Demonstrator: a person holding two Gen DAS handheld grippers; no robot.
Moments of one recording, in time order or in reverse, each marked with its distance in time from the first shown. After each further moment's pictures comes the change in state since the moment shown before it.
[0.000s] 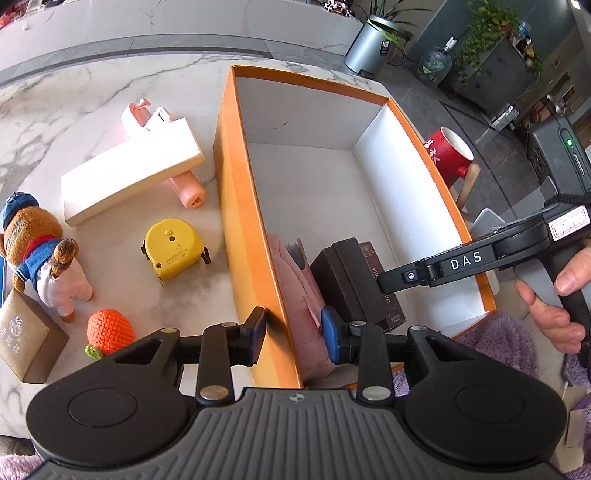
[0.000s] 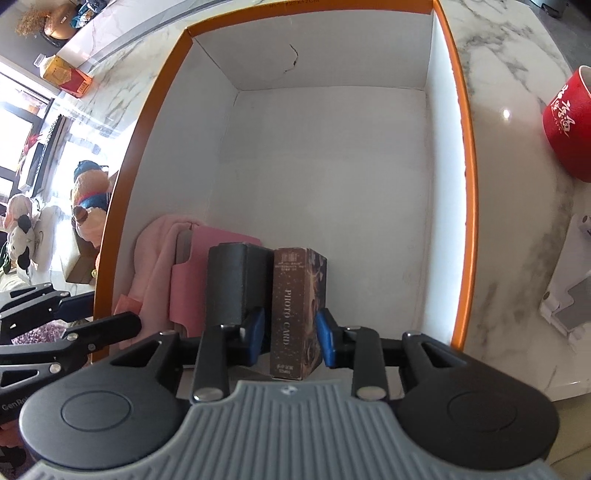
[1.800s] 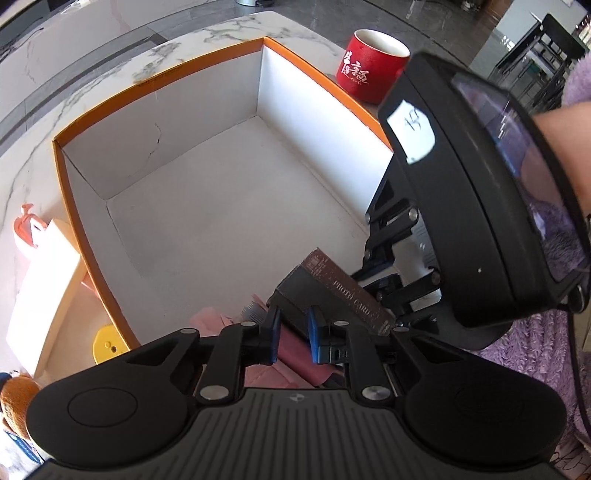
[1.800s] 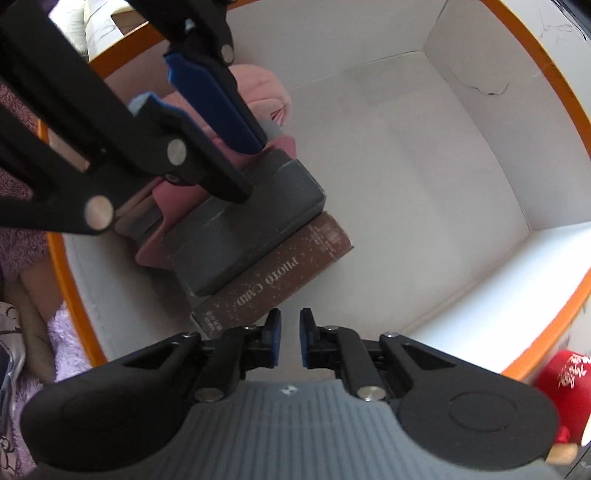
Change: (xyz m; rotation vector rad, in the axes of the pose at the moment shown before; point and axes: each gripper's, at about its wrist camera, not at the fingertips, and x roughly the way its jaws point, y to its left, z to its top) left arm 0.068 -0.068 0.040 0.448 0.236 0.017; right arm 0.064 0.045 -0.001 -0.954 0.212 -0.125
